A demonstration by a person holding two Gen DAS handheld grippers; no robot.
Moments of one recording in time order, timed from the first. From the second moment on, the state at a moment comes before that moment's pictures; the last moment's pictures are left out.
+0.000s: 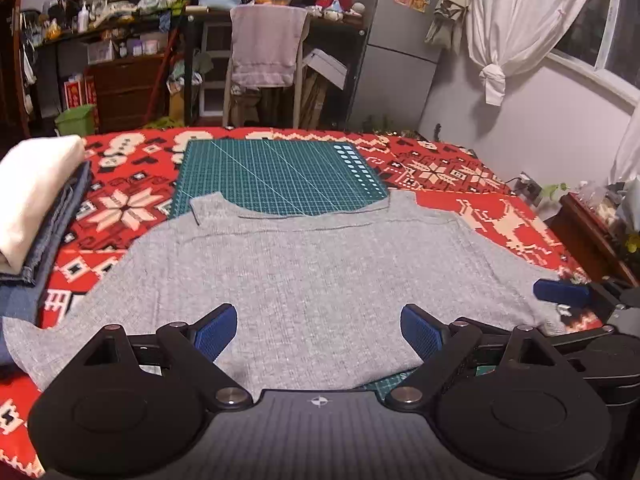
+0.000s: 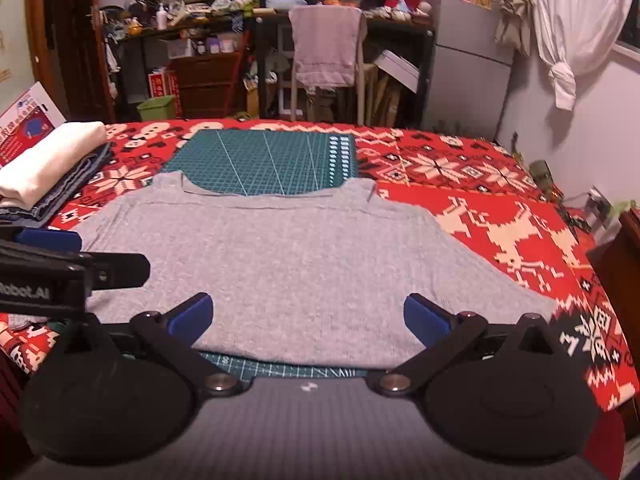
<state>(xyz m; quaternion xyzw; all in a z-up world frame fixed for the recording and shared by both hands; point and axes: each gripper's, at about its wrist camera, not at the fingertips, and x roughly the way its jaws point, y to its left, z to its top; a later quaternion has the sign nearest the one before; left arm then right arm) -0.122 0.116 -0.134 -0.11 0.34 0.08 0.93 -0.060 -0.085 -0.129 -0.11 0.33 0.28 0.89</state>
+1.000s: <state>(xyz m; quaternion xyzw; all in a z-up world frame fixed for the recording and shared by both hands) -0.135 0.118 -0.165 -0.20 0.36 0.09 0.91 -0.069 -0.098 -0.150 -0.06 0.37 0.33 0.87</state>
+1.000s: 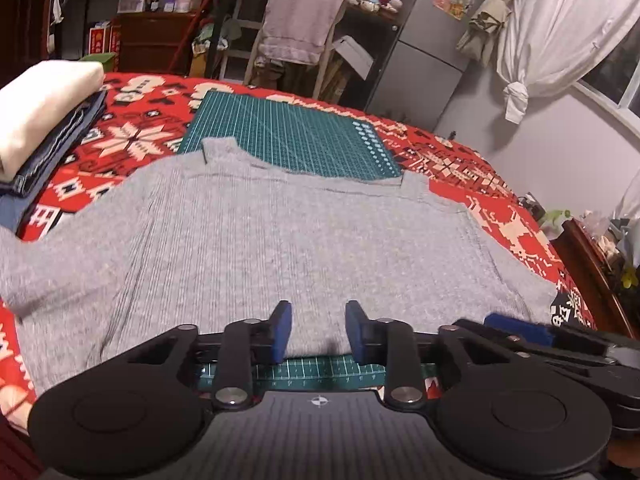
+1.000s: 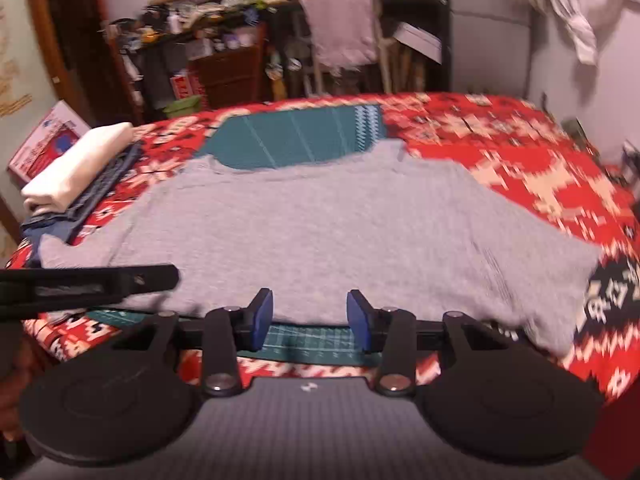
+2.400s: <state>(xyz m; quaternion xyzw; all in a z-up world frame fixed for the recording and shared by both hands) -0.120 0.113 -0.186 -0.24 0.38 0.05 0.90 -0.049 -0.063 -0.171 -0.04 0.40 0.37 0.84</state>
